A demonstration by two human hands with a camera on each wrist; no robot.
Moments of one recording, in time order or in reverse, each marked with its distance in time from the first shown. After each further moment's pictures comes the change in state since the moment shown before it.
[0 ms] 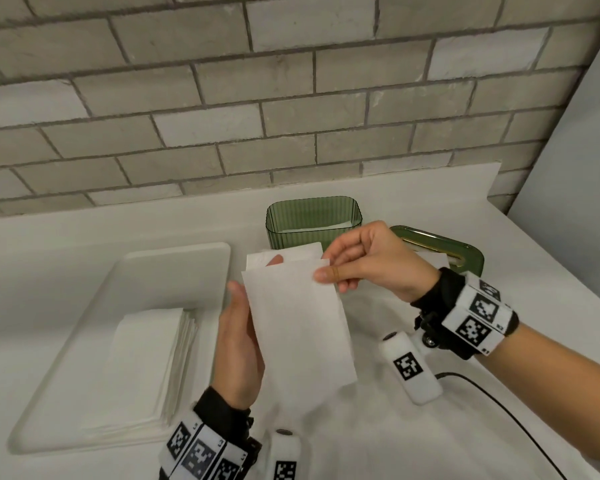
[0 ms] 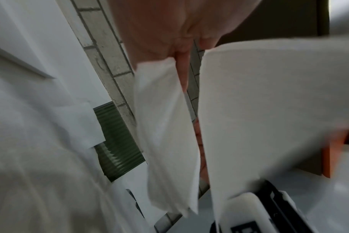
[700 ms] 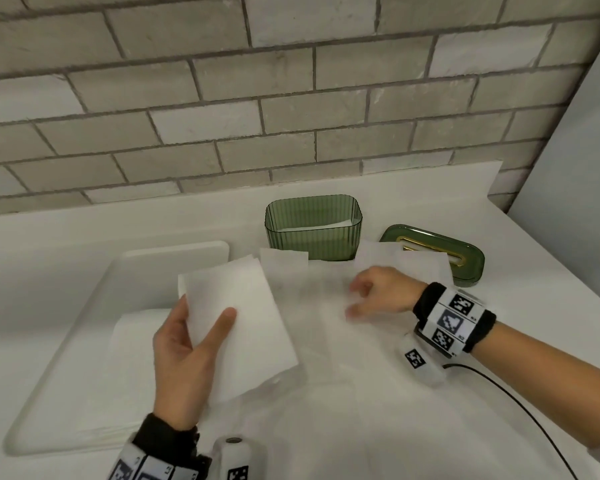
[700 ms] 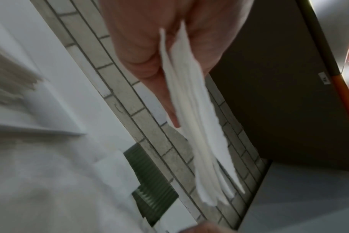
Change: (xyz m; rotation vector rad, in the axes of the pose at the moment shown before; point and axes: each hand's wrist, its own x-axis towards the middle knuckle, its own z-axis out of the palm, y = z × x) left_hand -0.009 0.011 -0.057 0.340 0.302 0.164; right_hand 0.022 0.084 -0.032 -0.855 -0.105 0.376
